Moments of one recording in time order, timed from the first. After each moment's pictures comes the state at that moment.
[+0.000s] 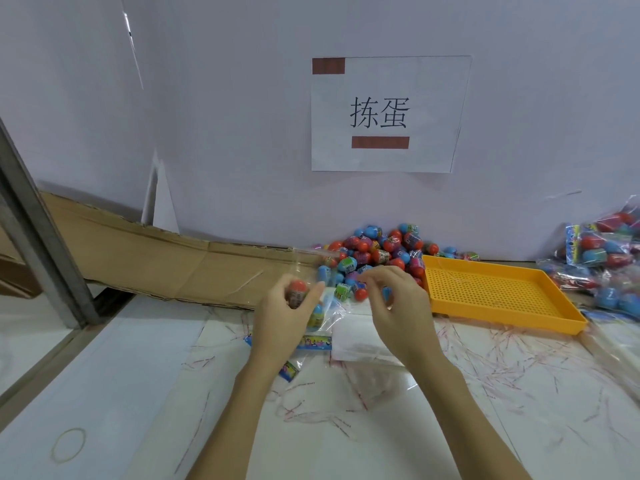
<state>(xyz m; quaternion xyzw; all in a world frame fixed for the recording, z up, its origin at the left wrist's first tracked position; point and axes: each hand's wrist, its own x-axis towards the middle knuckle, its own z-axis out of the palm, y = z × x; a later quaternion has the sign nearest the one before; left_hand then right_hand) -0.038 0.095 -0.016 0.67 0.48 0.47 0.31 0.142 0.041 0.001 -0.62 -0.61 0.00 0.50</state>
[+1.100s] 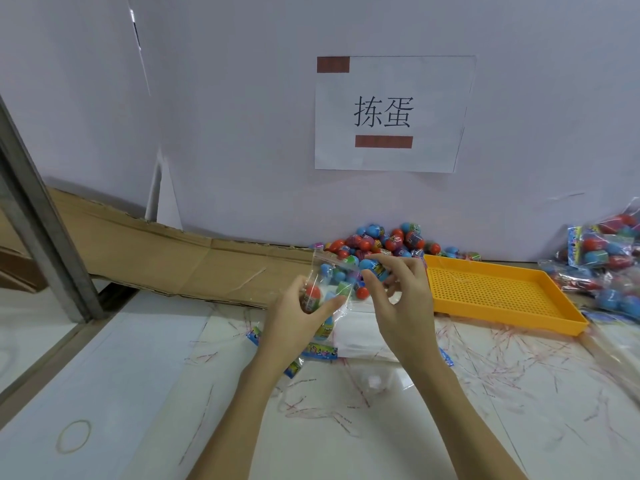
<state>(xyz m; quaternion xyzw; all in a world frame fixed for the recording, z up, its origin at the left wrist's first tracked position) -0.033 0.091 -0.014 0.70 0.46 0.42 0.34 0.132 0.041 0.006 -0.59 -0.55 0.04 0.59</state>
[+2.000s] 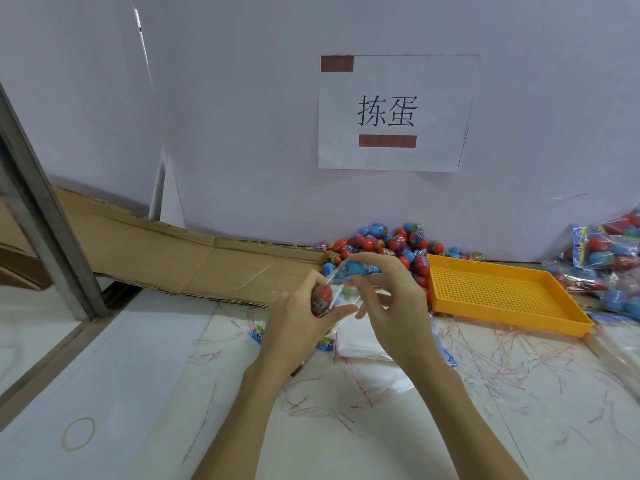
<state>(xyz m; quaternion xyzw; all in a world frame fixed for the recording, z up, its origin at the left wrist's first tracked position) -0.032 0.089 -0.016 0.77 0.43 0.41 0.22 0.121 0.033 0.014 -0.50 -0.63 0.08 0.58</state>
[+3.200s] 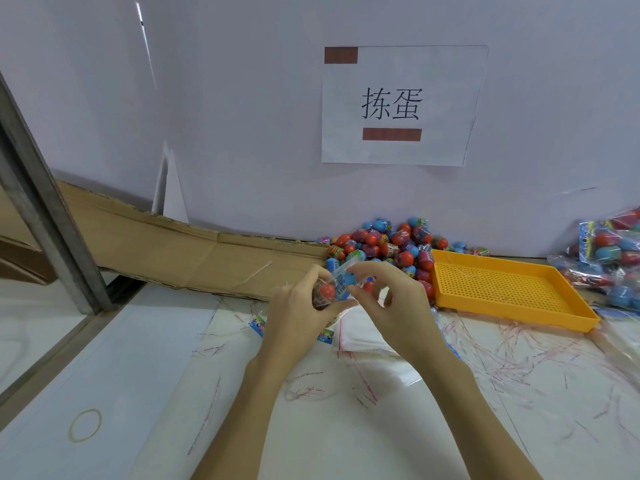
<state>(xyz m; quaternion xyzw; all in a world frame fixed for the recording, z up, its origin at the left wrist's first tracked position) -0.036 0.085 -0.012 0.77 0.43 0.43 0.19 0.130 0.036 0.008 -0.56 -0.67 0.05 0.48</state>
